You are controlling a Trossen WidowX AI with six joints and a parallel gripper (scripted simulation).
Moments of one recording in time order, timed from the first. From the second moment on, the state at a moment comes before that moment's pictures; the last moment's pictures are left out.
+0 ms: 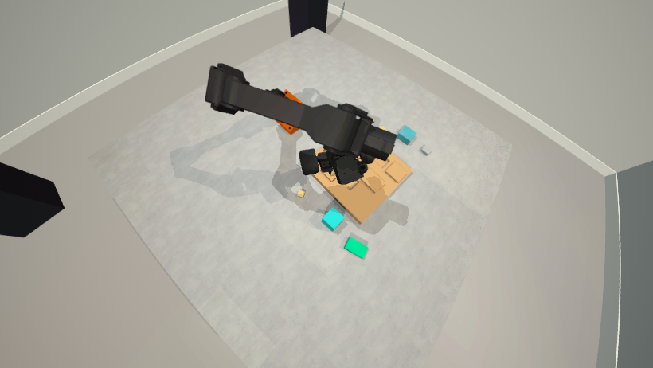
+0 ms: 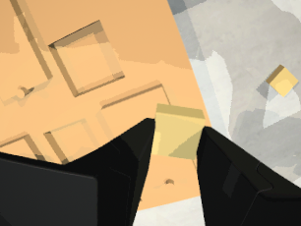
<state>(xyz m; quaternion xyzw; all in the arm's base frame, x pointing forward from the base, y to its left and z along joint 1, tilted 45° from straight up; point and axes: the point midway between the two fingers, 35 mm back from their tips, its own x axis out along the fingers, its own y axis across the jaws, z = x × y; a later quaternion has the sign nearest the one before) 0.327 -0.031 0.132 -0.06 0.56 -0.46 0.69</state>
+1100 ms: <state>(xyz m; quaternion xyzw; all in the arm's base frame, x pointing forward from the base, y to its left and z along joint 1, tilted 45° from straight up) 0.226 -0.085 0.186 -0.06 0.56 -0.46 0.69</state>
